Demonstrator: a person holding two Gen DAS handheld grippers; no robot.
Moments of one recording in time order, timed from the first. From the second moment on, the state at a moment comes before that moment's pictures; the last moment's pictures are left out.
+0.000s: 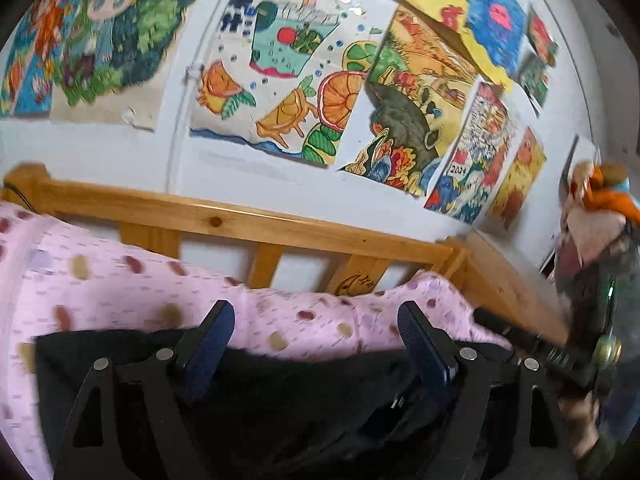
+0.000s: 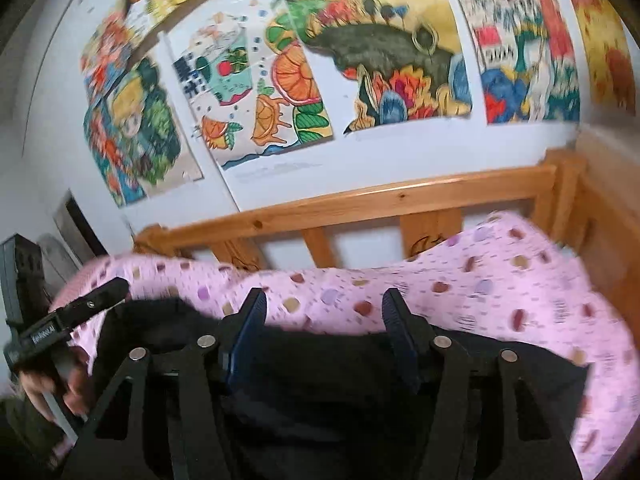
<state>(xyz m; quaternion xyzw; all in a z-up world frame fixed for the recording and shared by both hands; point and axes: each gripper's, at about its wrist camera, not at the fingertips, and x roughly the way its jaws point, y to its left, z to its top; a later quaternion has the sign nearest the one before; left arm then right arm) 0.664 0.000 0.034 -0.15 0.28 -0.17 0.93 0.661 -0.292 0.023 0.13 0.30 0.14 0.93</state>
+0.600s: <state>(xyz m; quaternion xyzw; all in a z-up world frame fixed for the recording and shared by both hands) 0.649 -0.067 -0.044 0.07 0.45 -0.34 0.82 0.644 -0.246 -0.035 -0.04 0.47 0.23 0.85</state>
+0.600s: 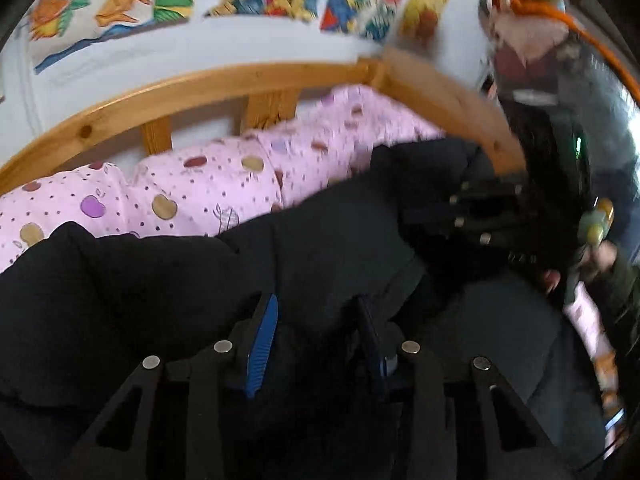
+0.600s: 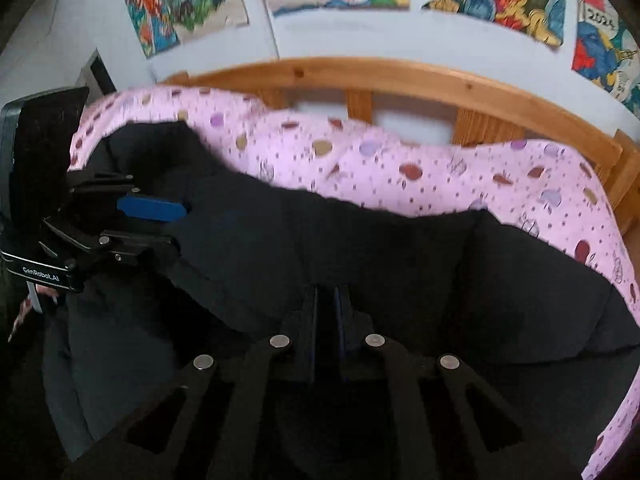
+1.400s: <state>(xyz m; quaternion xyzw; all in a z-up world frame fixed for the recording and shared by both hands) 0.611 -0.061 -0.029 0.02 0.39 -0.25 0.89 0.605 -0.280 -0.034 0.03 0.37 0.18 0.91</state>
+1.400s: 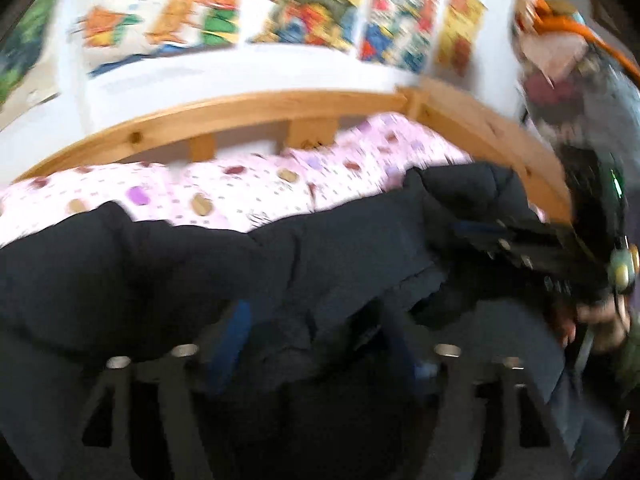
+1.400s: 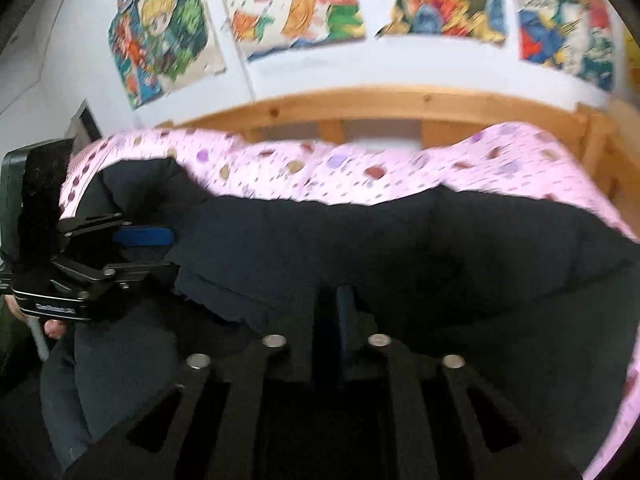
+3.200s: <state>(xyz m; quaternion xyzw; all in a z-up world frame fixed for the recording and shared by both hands) 0.286 -0.002 0.114 0.05 0.22 -0.07 0.97 0.298 -0.275 0.110 -0.04 0.27 0.11 0.96</state>
